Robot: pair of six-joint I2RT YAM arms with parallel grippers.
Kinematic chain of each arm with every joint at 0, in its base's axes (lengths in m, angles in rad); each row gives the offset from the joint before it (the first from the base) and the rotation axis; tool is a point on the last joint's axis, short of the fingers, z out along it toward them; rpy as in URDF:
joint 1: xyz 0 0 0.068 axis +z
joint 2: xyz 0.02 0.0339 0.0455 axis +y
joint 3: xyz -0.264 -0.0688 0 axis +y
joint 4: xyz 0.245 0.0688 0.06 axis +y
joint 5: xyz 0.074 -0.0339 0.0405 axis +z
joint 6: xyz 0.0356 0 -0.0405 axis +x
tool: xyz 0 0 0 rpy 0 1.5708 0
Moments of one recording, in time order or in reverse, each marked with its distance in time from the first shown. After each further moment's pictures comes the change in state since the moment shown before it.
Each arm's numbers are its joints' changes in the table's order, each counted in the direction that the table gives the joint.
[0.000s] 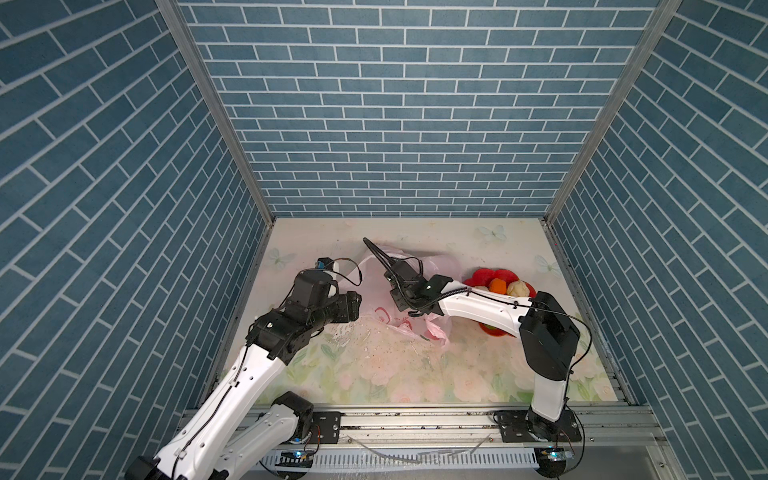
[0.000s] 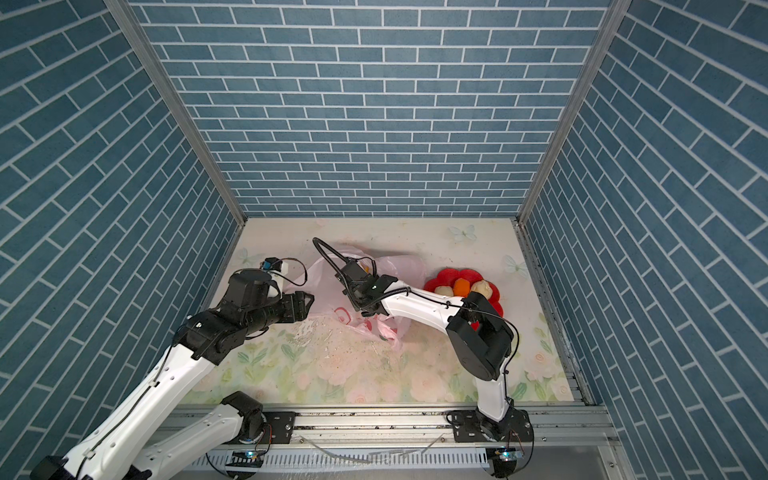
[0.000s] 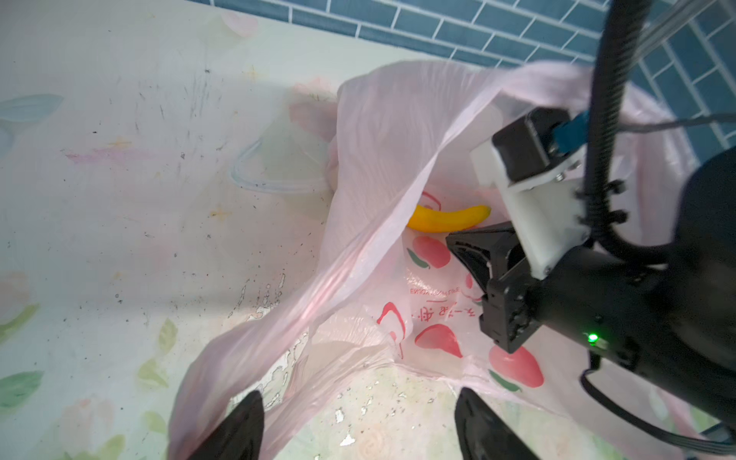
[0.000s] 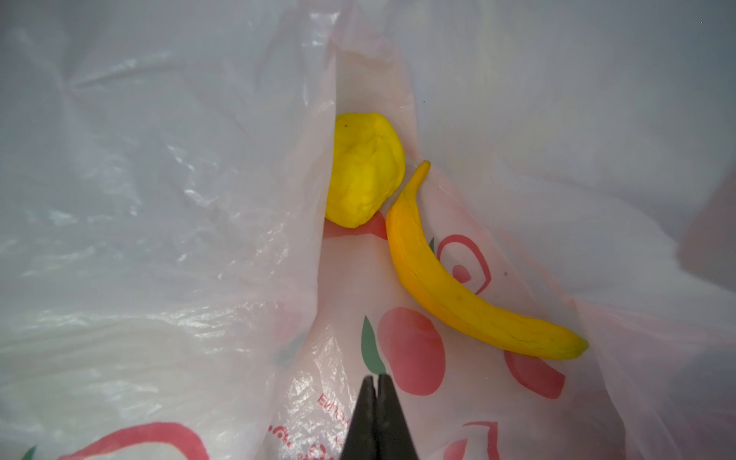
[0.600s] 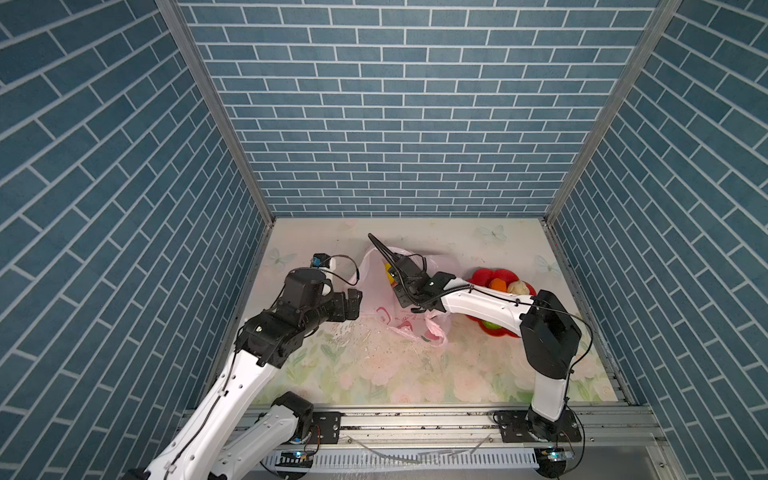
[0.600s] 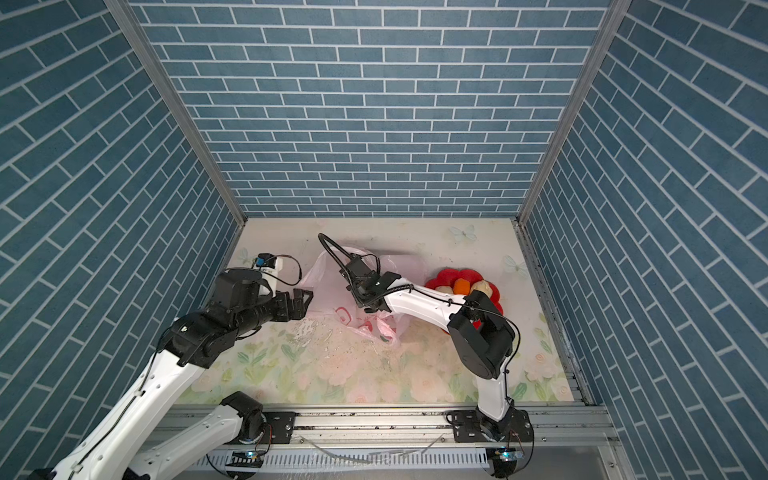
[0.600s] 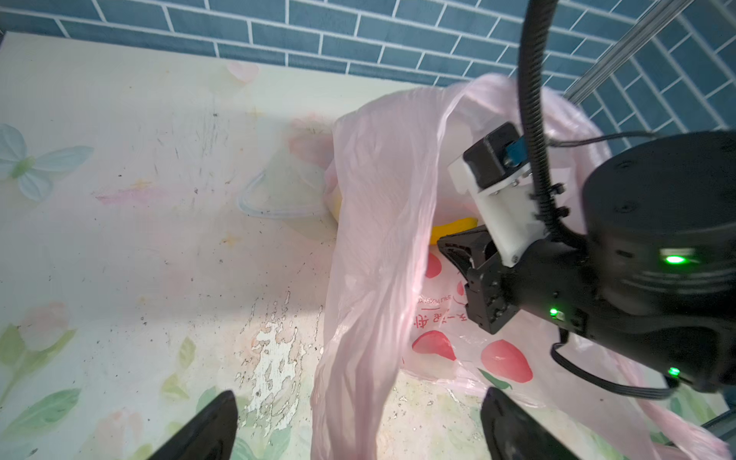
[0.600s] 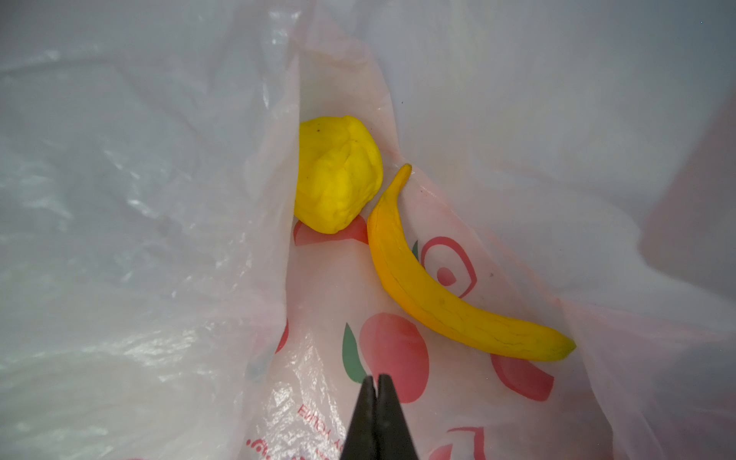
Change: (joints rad) left arm 0.000 0.053 -0.040 0.018 -0.005 0.057; right arm -0.023 -0.003 0.000 -0.002 0.009 0.000
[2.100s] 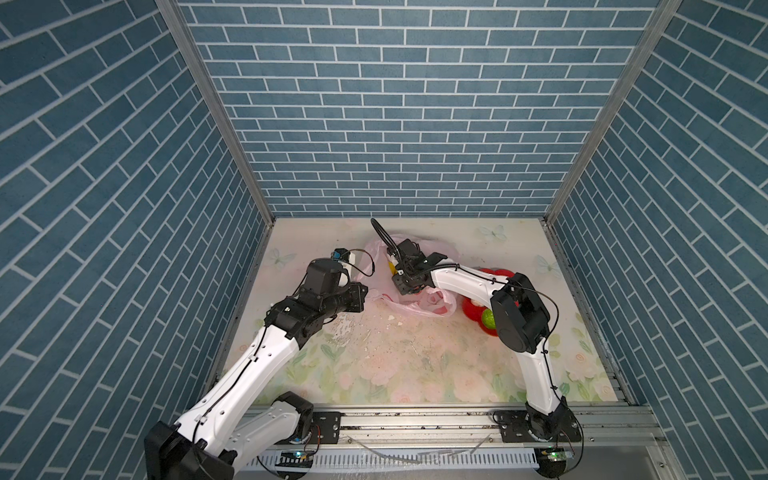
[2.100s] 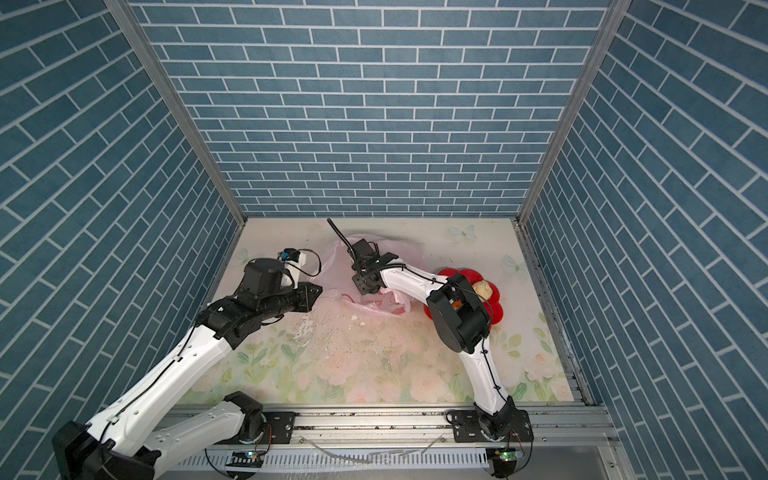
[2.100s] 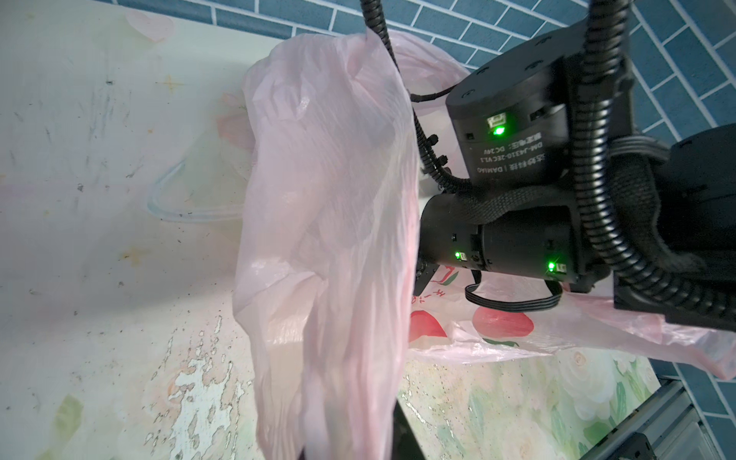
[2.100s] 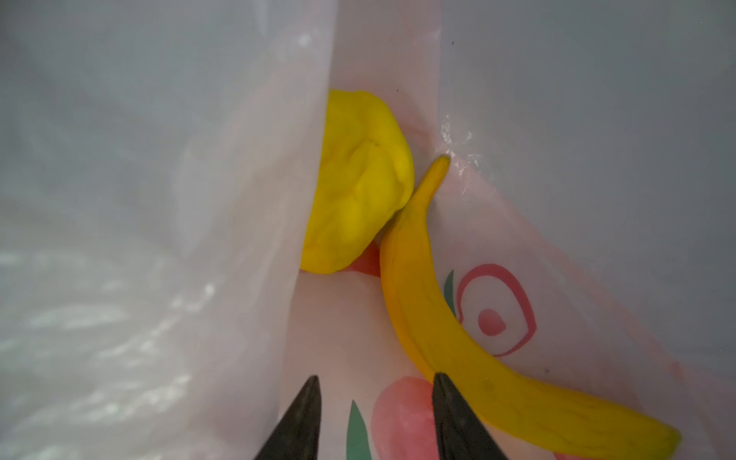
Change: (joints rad) left arm 0.000 0.133 0.053 -0.224 -0.147 -0.039; right arm -0.146 0.264 -0.265 0.100 0.259 -0.197
